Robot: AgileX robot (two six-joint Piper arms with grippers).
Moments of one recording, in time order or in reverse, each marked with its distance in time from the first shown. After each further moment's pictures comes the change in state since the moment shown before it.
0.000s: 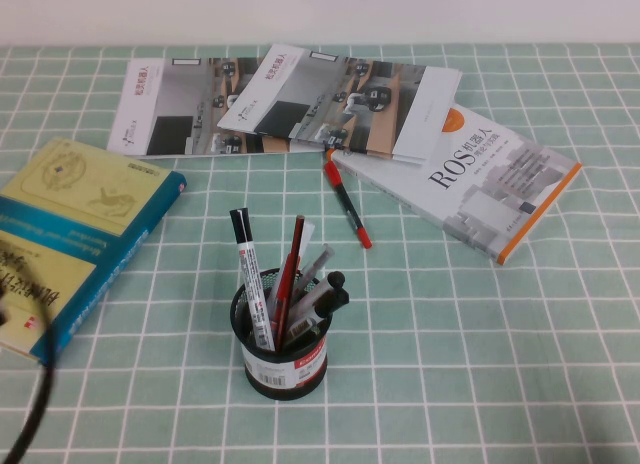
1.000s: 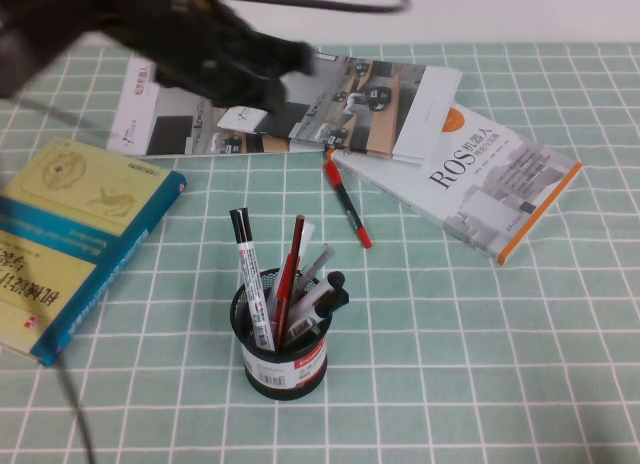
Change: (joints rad) right arm 0.000 0.000 0.000 0.000 0.000 0.000; left arm -0.284 1.221 -1.127 -0.054 0.260 0.144
